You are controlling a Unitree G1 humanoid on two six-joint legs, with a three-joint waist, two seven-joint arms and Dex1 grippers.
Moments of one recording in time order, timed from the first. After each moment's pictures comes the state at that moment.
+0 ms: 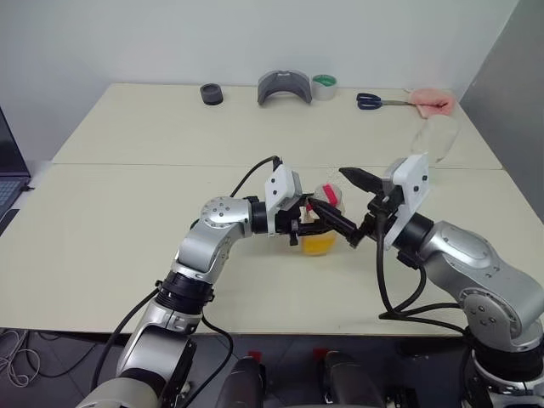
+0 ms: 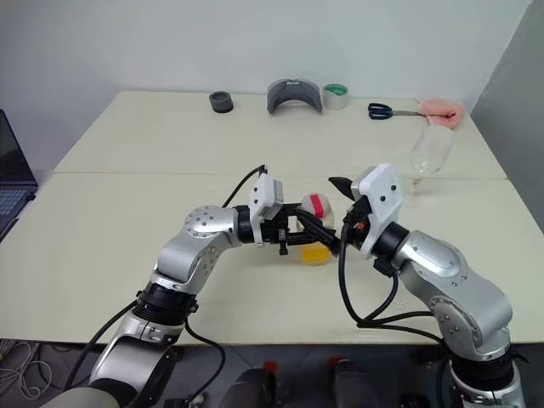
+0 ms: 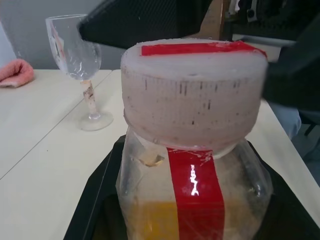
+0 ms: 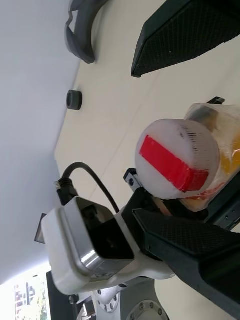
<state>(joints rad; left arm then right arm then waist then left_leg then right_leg) -0.64 0.31 -0.23 0.05 -0.33 0.30 -1.06 -0.37 -0.47 0.00 -0.72 0.65 0.81 0.32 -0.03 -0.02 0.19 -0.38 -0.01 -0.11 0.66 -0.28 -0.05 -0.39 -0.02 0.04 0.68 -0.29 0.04</state>
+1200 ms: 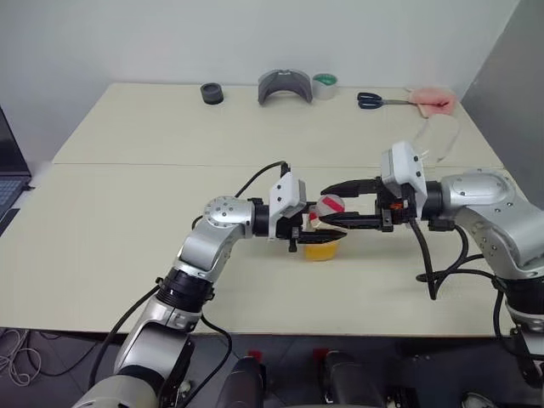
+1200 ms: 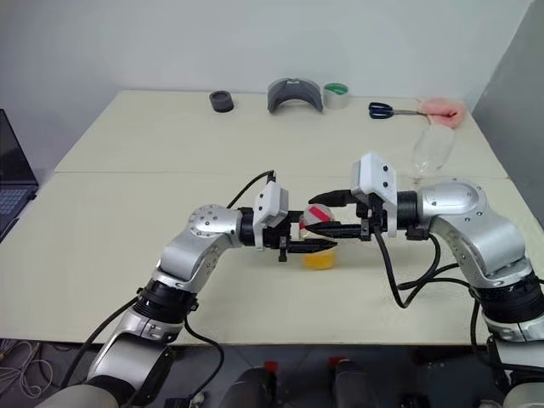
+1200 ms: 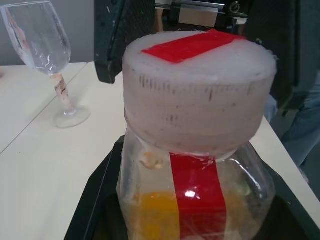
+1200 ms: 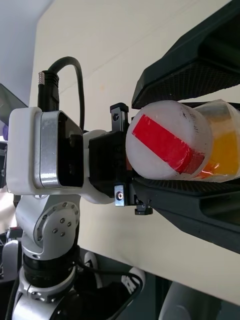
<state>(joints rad) -0.66 0.31 -0.27 0.08 -0.31 0.27 -1.14 -0.65 -0.77 0.13 -0.30 0.58 0.56 1.08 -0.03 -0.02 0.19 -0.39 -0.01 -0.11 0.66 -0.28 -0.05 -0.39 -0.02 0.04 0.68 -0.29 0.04</state>
